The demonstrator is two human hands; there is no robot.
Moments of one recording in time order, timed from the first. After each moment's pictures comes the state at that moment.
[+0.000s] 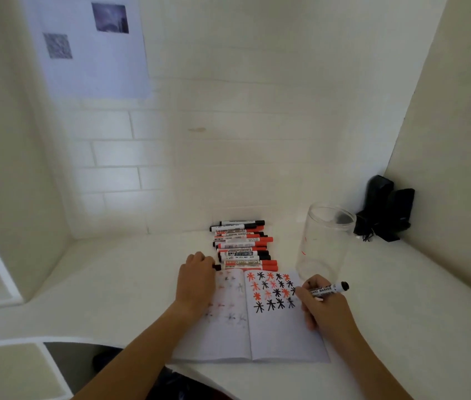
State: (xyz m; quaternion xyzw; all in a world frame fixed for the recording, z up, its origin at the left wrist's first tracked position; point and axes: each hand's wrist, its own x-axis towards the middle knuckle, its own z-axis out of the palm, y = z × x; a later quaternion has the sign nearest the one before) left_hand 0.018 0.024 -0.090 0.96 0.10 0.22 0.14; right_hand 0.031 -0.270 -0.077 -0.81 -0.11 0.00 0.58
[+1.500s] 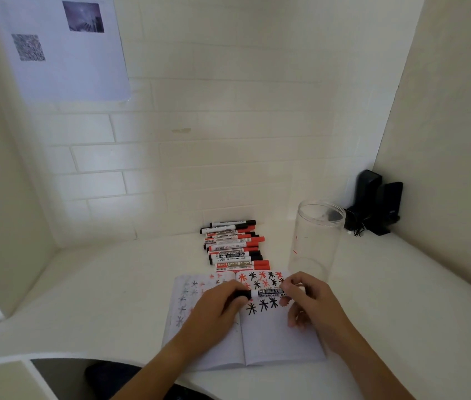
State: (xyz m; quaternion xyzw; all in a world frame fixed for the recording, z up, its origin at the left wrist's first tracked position) left_hand -0.028 -0.028 -0.086 0.89 -0.13 0.17 0.39; right_hand 0.018 -0.264 -0.051 -0.73 -0.16 0.09 0.66
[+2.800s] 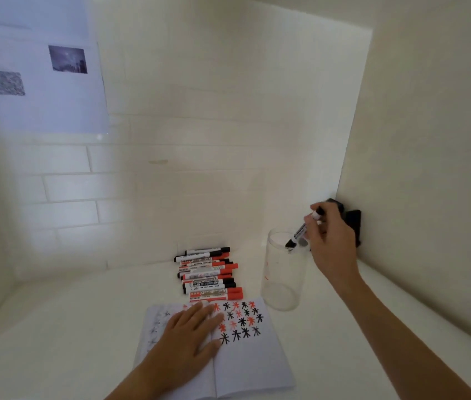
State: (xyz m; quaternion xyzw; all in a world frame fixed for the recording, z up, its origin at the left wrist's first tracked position) left_hand -0.021 -0.012 -0.100 0.99 -0.12 0.05 0.10; right_hand 0.080 -0.305 0.080 -0.79 -0.16 -0.38 0.46
